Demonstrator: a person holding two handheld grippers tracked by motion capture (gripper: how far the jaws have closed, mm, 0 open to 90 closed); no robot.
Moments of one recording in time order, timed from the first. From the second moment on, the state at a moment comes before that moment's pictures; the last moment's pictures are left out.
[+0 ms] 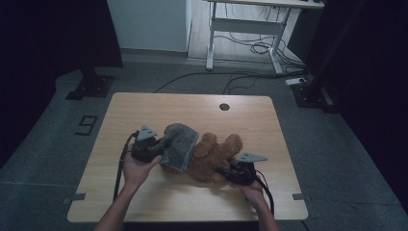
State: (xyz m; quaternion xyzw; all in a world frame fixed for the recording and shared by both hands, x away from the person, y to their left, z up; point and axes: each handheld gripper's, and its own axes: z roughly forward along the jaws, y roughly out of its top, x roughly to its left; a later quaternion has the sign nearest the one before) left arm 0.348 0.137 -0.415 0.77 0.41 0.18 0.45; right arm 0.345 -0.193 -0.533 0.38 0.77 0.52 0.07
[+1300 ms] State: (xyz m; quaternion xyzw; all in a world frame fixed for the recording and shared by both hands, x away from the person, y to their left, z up) left arm 0.357 0.130 -0.445 0.80 0.41 0.23 0.37; right arm 0.345 -0.193 -0.533 0.38 0.76 0.52 0.07
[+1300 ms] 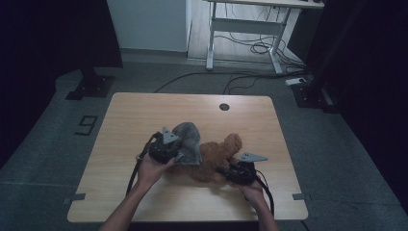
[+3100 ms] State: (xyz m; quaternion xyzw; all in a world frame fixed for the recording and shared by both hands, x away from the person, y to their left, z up) left arm 0.414 0.126 -0.417 0.76 0.43 0.18 0.45; right arm 0.382 -0.183 -0.538 0.35 0.76 0.53 0.12
